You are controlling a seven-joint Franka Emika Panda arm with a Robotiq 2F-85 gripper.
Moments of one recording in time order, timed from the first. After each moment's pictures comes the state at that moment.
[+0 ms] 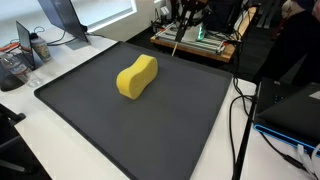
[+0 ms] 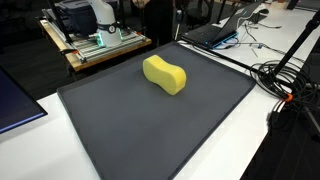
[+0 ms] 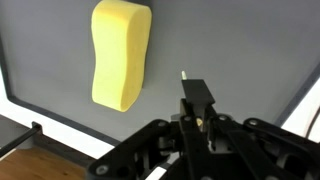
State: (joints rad) arm -0.05 -0.16 0.50 -2.33 -0.35 2.25 0.37
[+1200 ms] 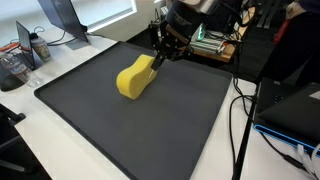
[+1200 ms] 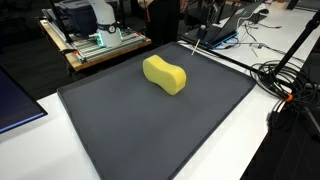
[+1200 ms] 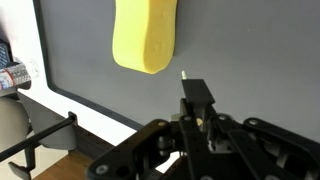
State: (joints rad) arm 0.27 0.36 0.20 -1.75 -0.64 1.95 0.59
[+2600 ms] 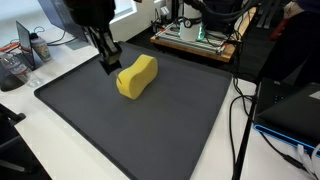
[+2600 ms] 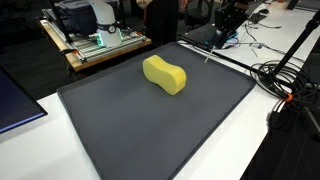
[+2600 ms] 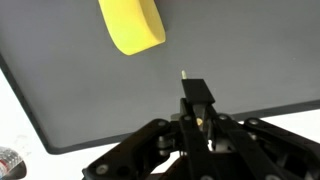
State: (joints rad) arm 0.19 0.75 -0.01 -0.98 -0.19 1.63 0.53
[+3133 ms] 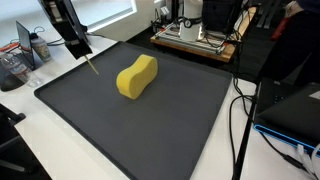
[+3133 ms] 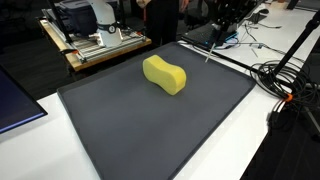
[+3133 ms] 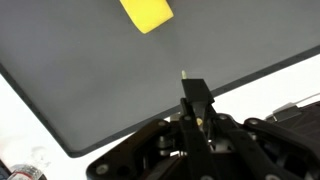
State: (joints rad) arm 0.06 0.77 -0.02 -0.83 -0.08 1.59 0.54
